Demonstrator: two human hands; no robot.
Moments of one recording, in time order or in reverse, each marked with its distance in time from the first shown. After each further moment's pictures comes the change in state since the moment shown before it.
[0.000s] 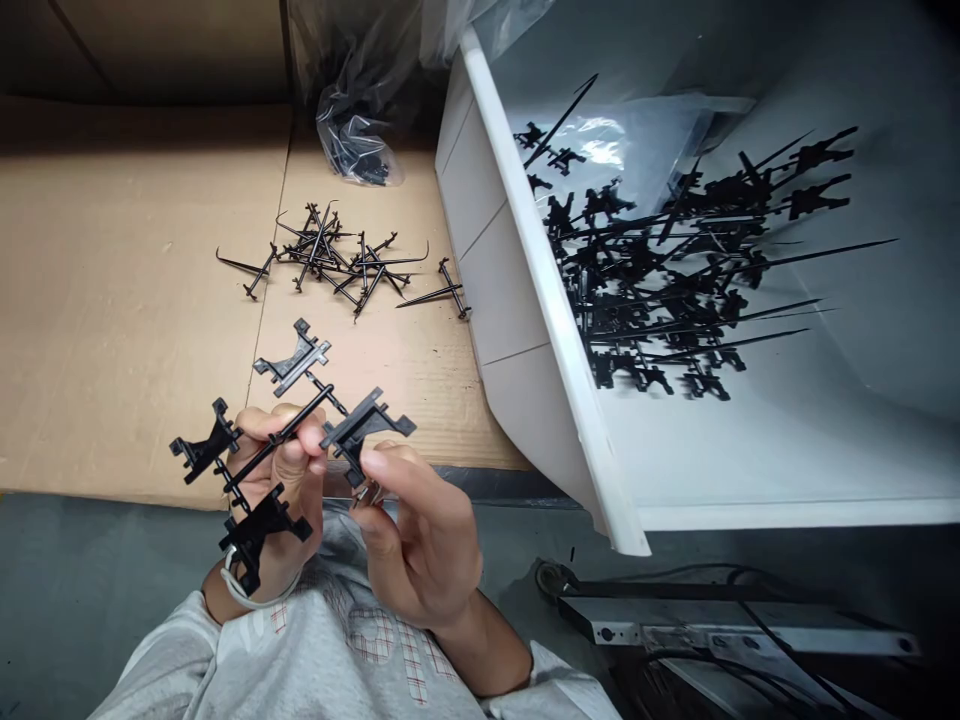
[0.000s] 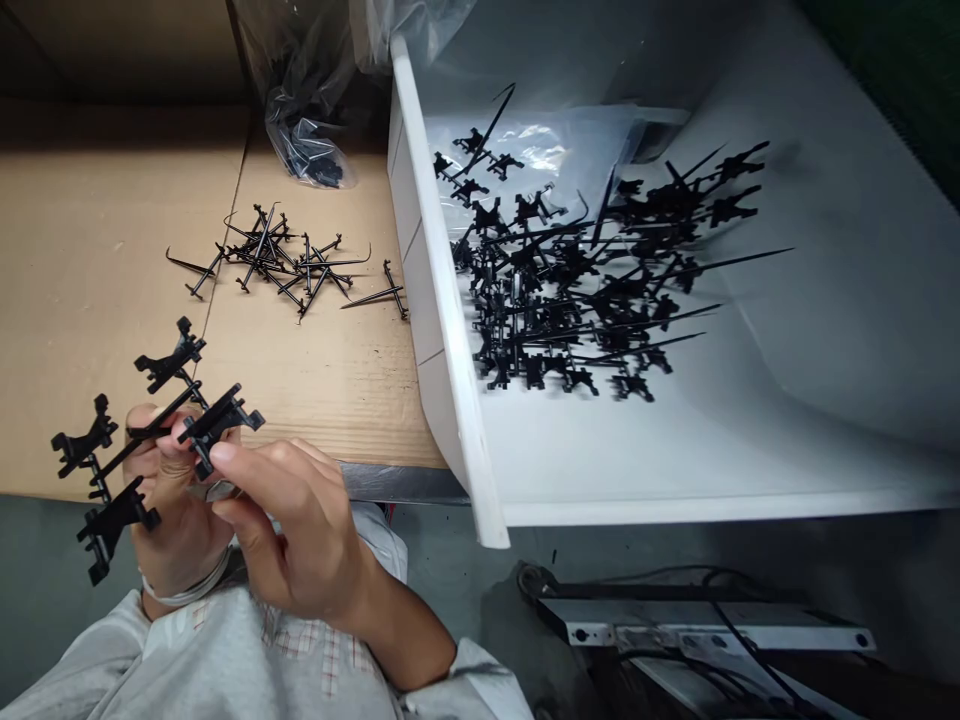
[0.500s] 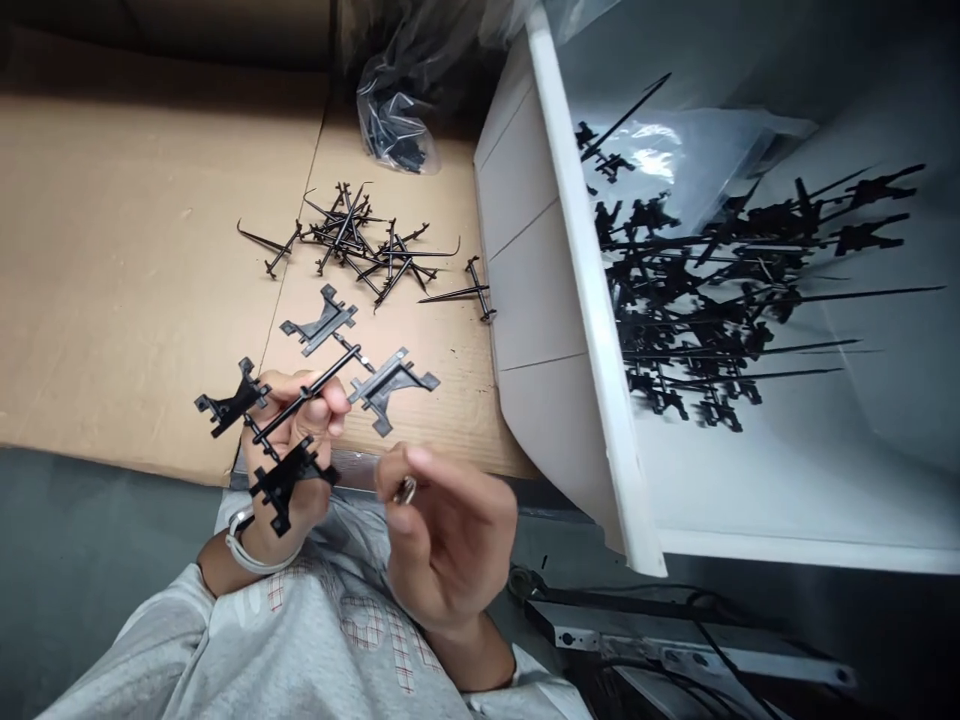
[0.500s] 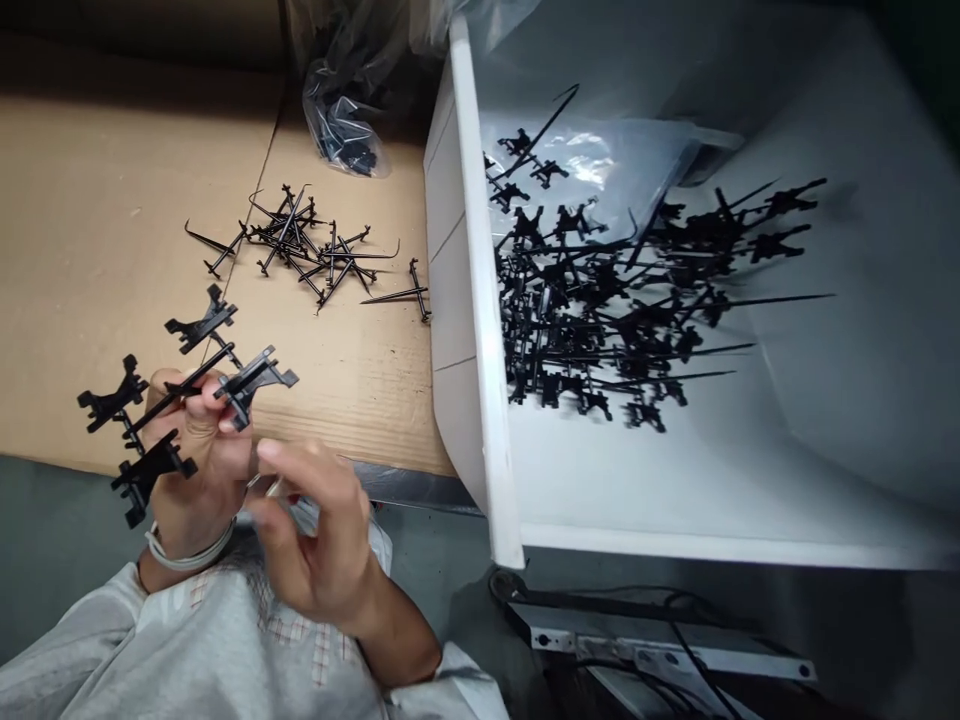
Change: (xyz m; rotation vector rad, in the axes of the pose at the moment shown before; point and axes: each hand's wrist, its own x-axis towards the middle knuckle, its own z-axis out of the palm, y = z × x) left_hand 0.015 -0.004 0.022 -0.271 -0.012 0.030; right_hand -0.011 0.000 -0.003 0.103 0.072 0.085
